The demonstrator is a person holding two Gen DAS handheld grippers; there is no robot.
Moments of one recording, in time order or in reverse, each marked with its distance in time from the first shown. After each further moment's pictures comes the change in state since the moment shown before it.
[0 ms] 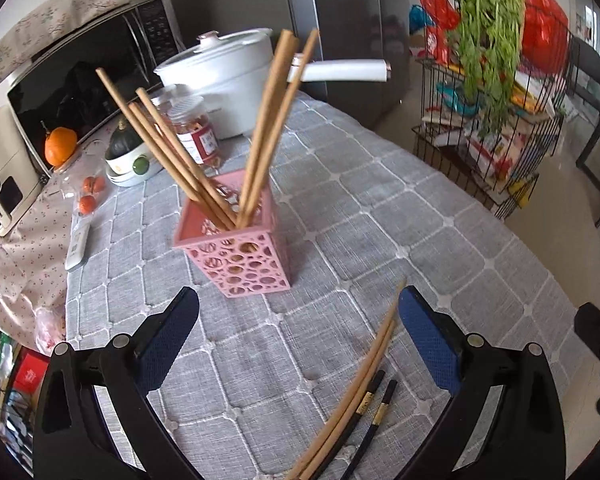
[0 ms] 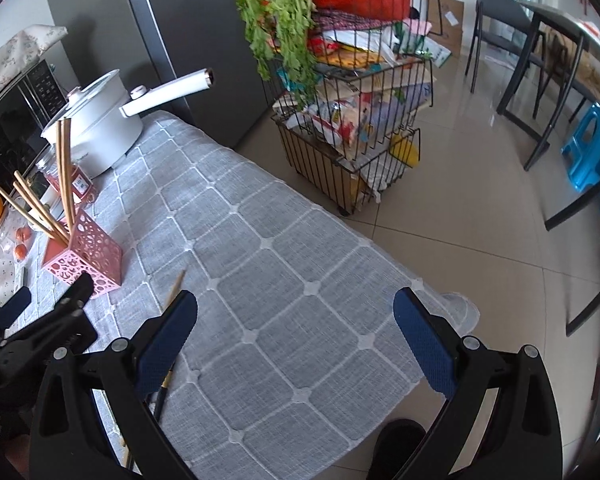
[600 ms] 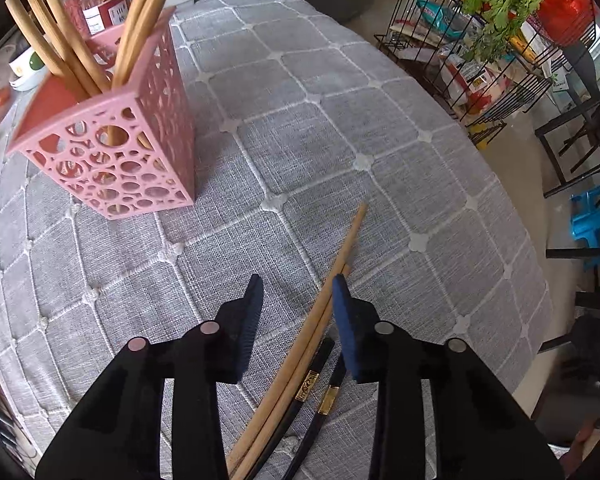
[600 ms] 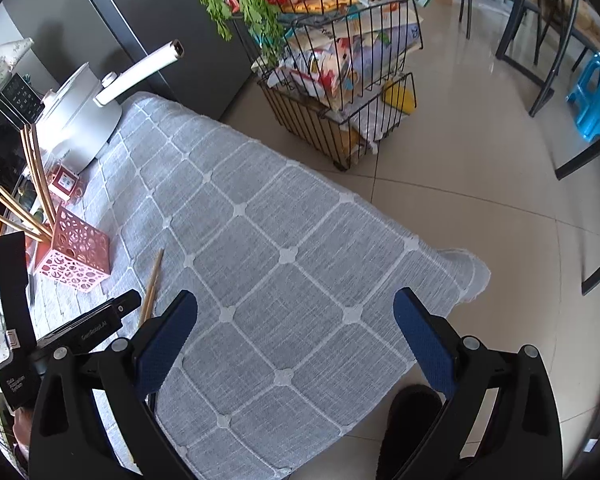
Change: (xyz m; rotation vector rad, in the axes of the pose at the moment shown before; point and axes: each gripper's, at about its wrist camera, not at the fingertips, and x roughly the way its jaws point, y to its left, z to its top) left arm 0.081 -0.005 -0.012 -0.072 0.370 -0.306; right arm 0.027 -0.027 -0.004 0.100 0.154 0.052
